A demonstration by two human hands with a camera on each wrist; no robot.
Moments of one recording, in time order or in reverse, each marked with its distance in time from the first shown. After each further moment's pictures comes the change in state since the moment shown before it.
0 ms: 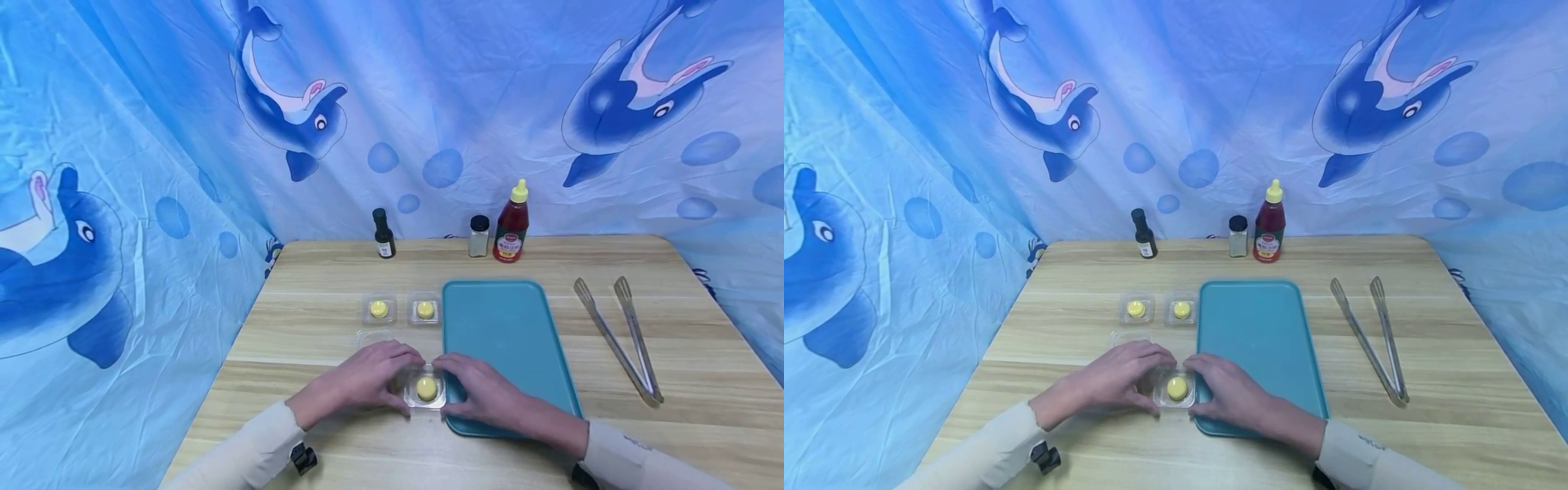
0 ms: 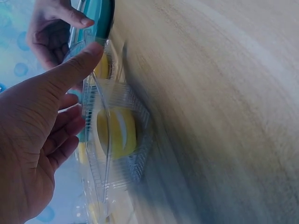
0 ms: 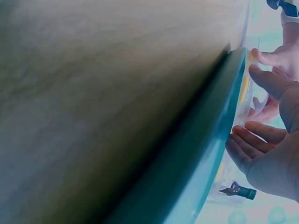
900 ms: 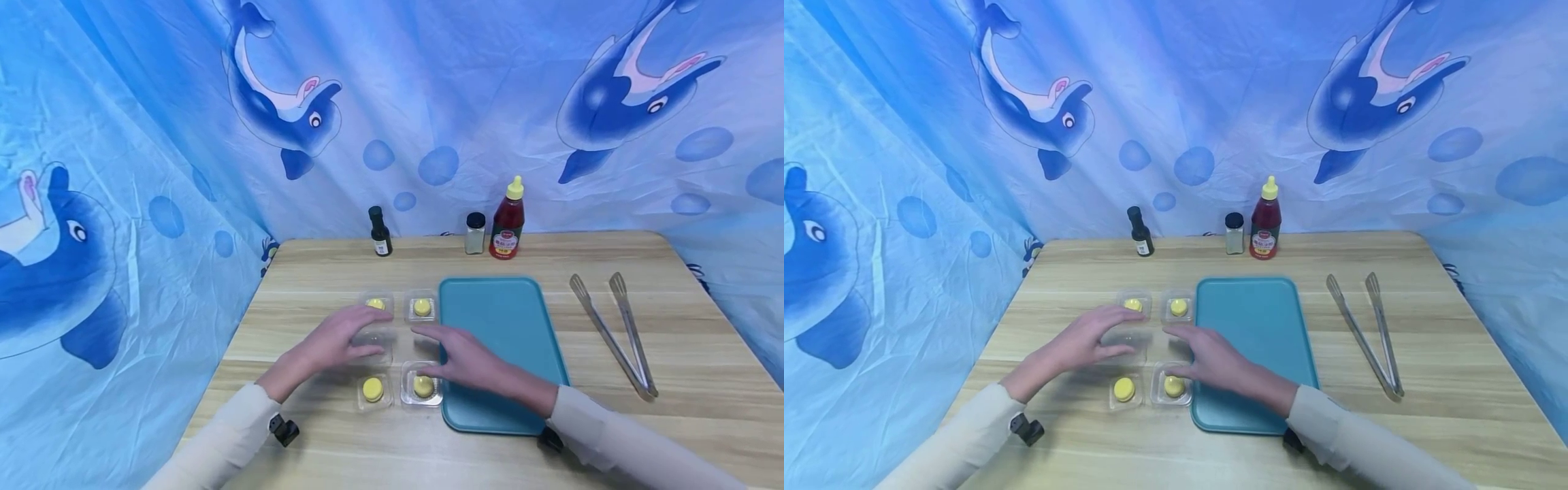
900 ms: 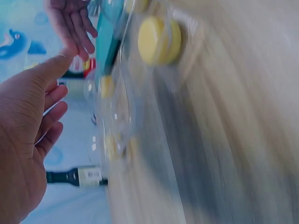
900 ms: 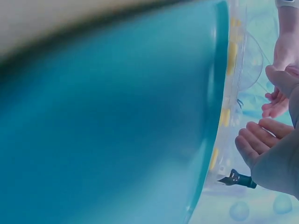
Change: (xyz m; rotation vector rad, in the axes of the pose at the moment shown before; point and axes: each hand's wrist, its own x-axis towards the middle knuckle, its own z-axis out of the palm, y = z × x) left_hand -0.015 -0.050 -0.036 -0.127 0.251 -0.056; right_hand 0.045 0.003 -0.016 0.121 0.023 0.037
